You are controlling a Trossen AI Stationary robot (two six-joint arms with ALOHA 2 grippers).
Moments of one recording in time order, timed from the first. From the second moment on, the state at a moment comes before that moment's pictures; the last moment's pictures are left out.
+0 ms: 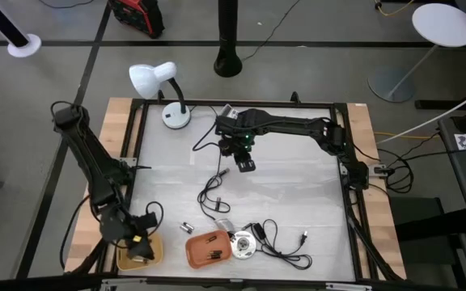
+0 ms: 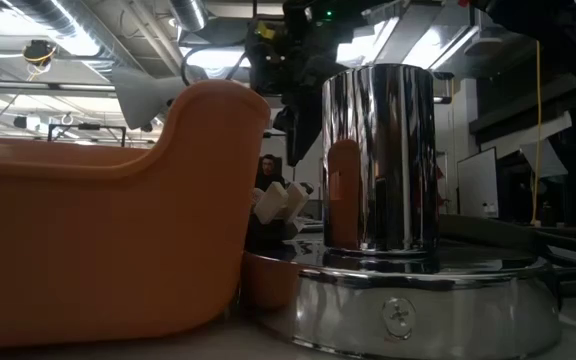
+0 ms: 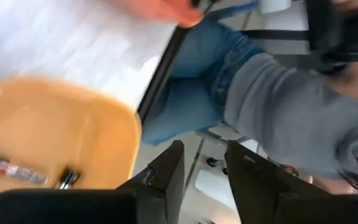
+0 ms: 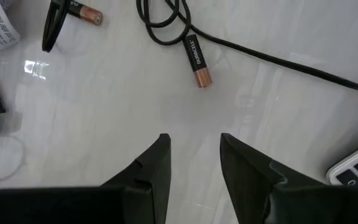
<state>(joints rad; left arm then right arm) -1.06 1.12 0.57 -0.04 -0.18 -1.64 -0.20 2.20 2.04 -1.21 -0.26 -0.45</state>
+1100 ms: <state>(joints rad) -0.79 1.13 0.57 -0.29 -0.36 -0.63 0.16 2.20 2.04 -0.76 -0.25 -0.18</state>
